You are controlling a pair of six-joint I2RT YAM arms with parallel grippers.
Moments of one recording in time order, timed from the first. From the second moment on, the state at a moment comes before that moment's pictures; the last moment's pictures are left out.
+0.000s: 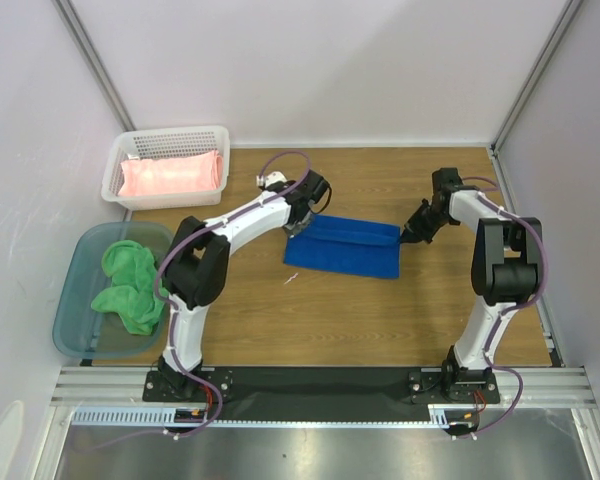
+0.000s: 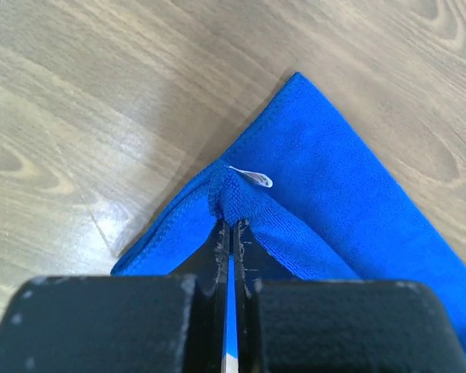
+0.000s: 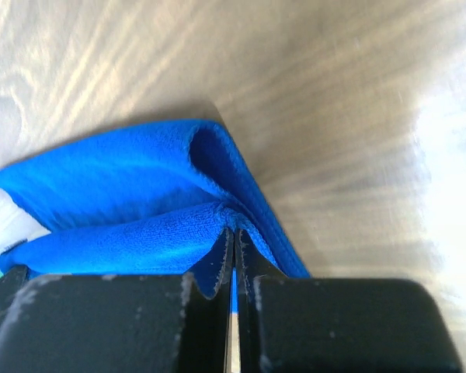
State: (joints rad) left arm -0.66 2.06 1.65 -0.80 -0.49 -1.23; right arm 0.01 1.89 1.29 -0.64 -0.30 0.73
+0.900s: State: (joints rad) left arm -0.54 2.22 1.93 -0.72 -0.46 -1.13; right arm -0.03 2.05 1.54 -0.46 -0.38 0.82
